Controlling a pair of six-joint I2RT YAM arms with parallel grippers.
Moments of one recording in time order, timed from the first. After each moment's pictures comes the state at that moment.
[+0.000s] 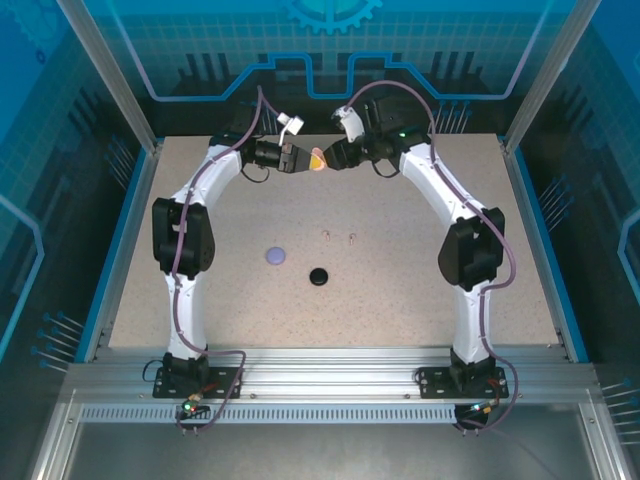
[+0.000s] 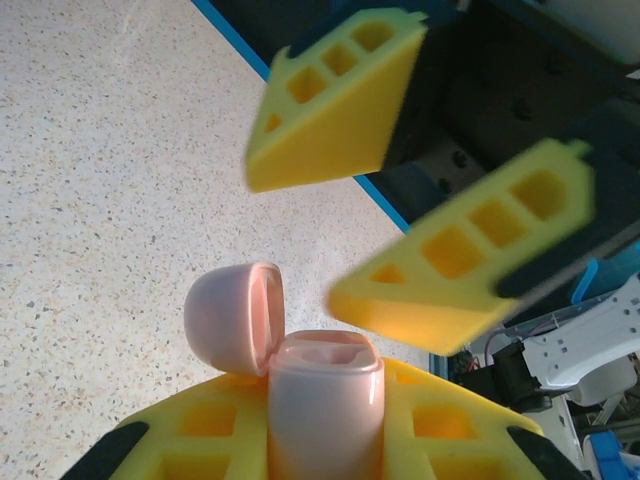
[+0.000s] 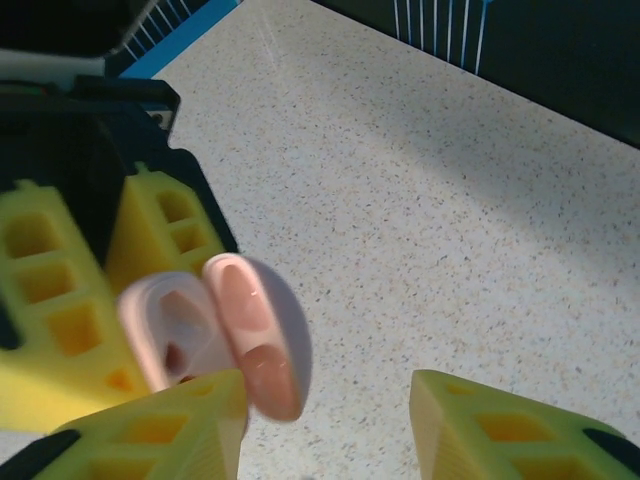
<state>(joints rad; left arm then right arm) -0.15 2.20 1.98 -0.62 1.23 0.00 0.38 2.08 2.05 -0.70 -0.47 -0.08</state>
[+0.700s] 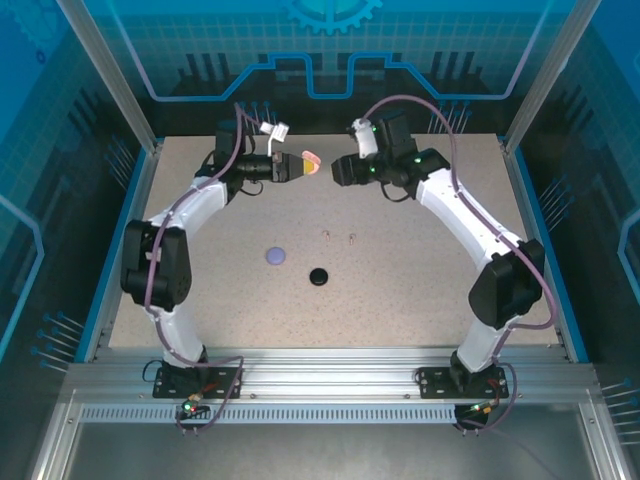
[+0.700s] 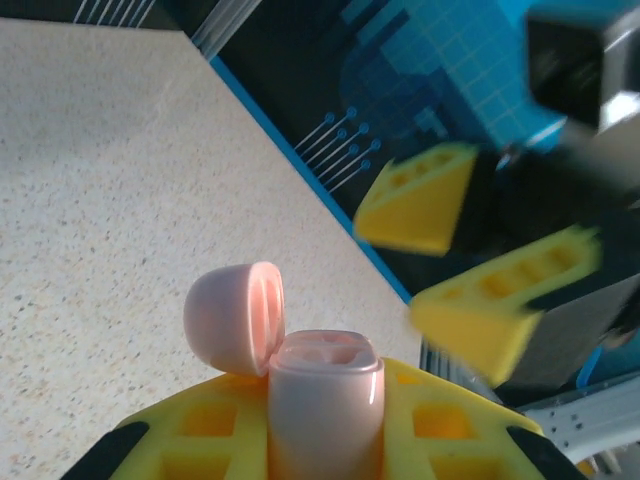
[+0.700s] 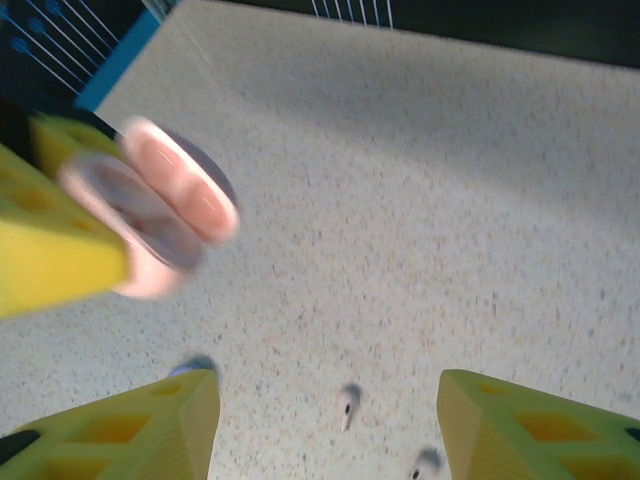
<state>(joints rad) -0.15 1.82 1.41 0.05 1.10 -0.47 0.47 1.74 1.67 -0.65 -0.19 0.19</state>
